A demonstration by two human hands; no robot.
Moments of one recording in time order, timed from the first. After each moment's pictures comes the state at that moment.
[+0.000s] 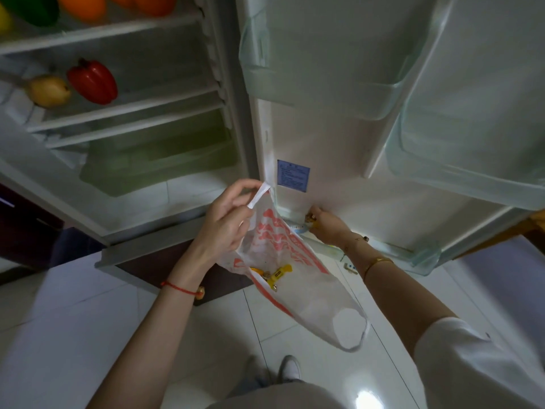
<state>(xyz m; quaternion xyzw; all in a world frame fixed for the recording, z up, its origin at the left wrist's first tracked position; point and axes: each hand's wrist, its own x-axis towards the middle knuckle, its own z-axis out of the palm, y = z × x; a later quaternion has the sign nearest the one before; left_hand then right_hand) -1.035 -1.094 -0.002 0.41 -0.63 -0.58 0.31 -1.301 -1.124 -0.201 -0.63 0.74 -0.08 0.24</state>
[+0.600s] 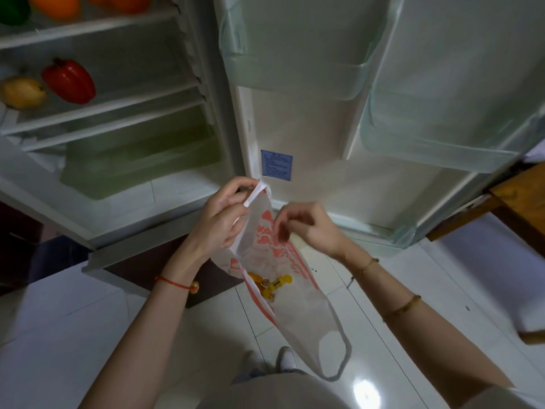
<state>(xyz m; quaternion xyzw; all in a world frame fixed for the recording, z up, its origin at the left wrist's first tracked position) -1.030 -1.077 -0.003 0.38 -0.66 -0.60 0.27 -1.224 -1.023 -0.062 -0.58 0.52 -0.42 0.46</state>
